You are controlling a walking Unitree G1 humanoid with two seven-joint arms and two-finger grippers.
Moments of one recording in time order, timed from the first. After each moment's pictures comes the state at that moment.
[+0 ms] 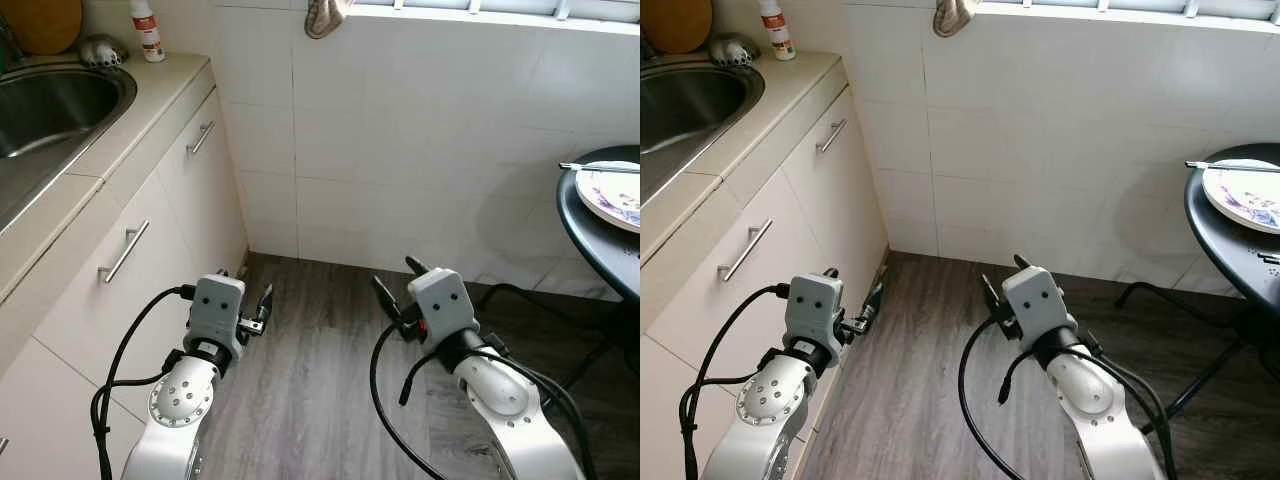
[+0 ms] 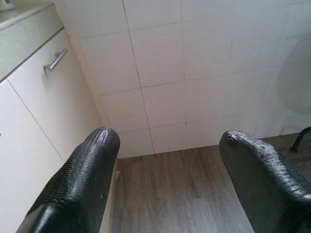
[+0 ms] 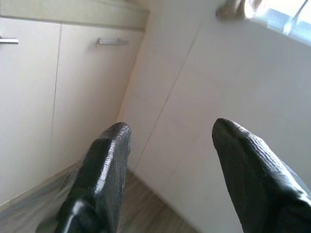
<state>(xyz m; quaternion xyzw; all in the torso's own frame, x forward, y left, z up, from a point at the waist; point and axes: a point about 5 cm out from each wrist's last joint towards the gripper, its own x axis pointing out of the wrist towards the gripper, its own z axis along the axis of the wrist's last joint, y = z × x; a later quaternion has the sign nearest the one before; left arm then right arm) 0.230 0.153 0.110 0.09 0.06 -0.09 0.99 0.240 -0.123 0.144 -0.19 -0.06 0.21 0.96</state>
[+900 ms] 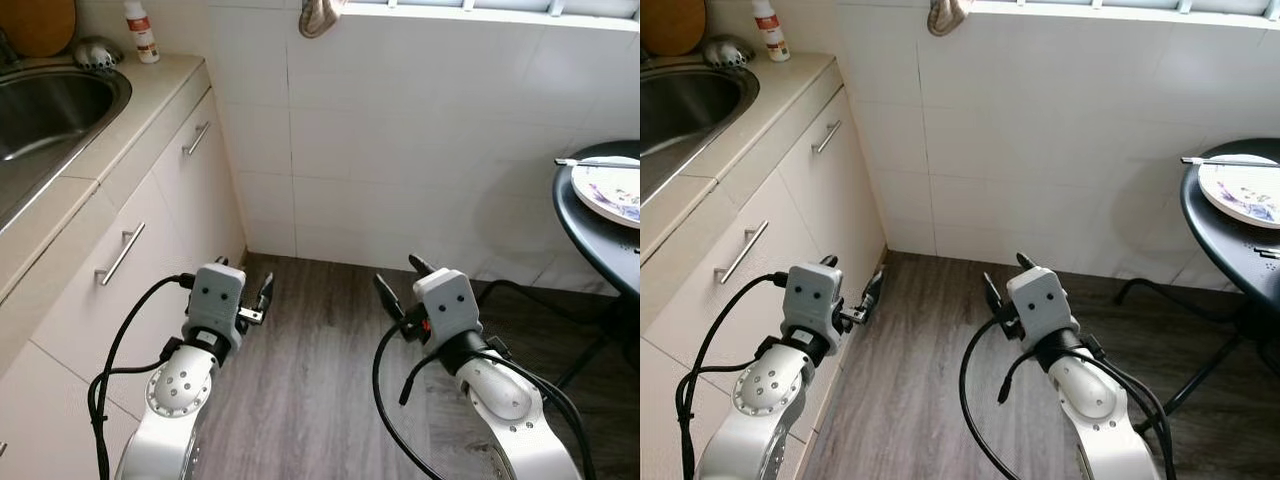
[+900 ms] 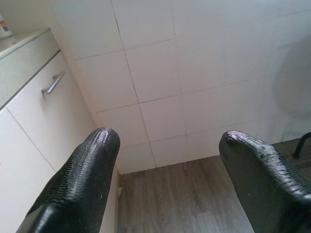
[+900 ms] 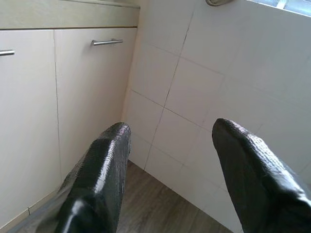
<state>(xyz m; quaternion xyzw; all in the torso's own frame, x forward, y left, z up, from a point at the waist) 0.238 0.153 0.121 0.11 0.03 -0.11 0.99 0.234 -0.126 0.134 -0.13 -0.04 0.19 0.97</state>
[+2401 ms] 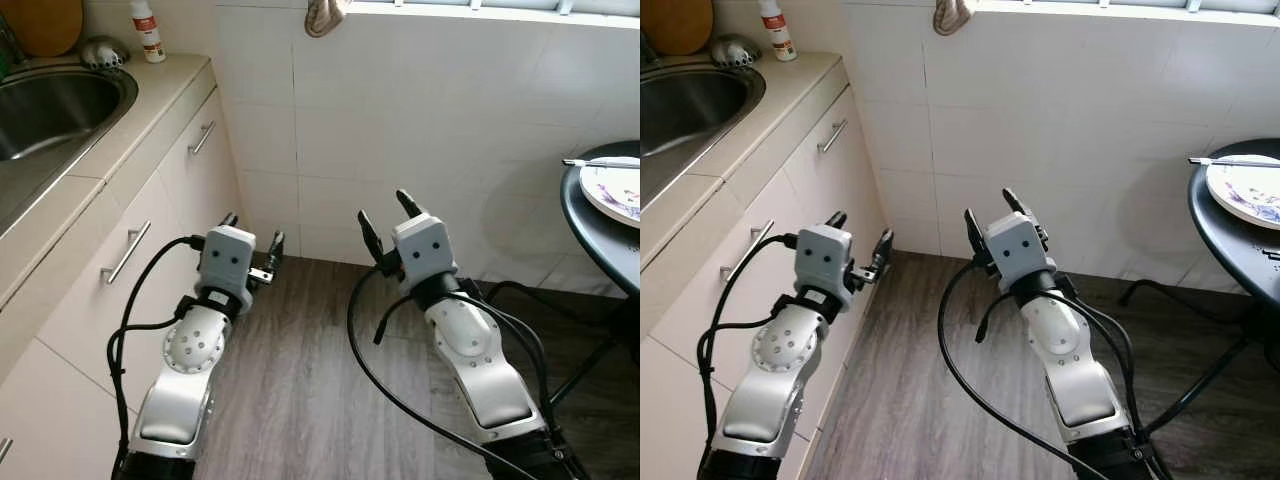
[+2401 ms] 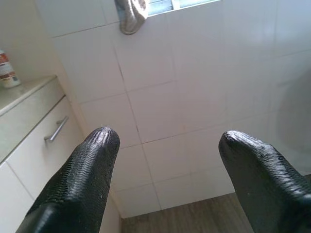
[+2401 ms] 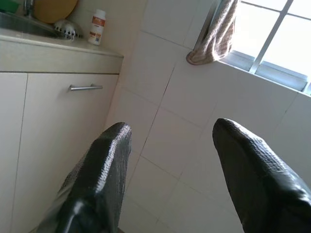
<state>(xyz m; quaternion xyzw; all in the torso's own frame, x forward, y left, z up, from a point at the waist) 0.270 0.140 0.141 0.11 -0.05 -0.12 0.99 0.286 -0.106 0.157 -0.17 -0.15 0.16 0.96</state>
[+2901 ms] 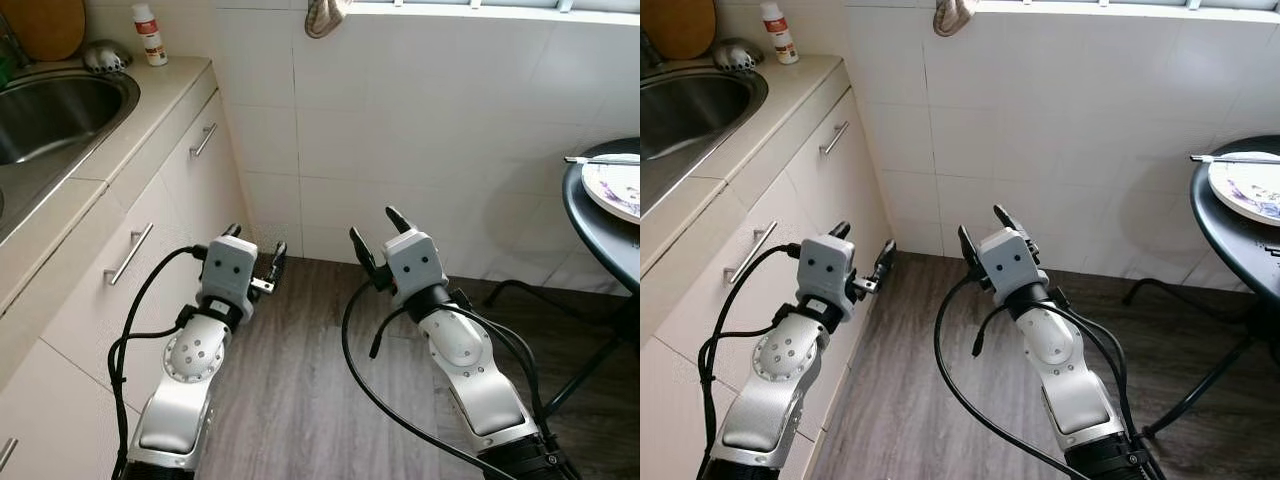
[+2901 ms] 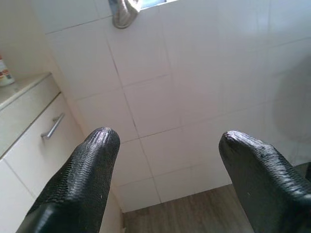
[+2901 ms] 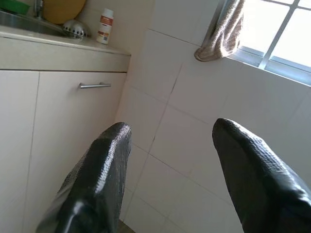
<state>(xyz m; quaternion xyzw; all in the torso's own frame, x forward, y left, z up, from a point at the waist) 0.267 0.140 0.135 0.11 -0.04 -0.13 0.98 0.280 -0.105 0.144 -0.17 -0.14 0.17 0.96</state>
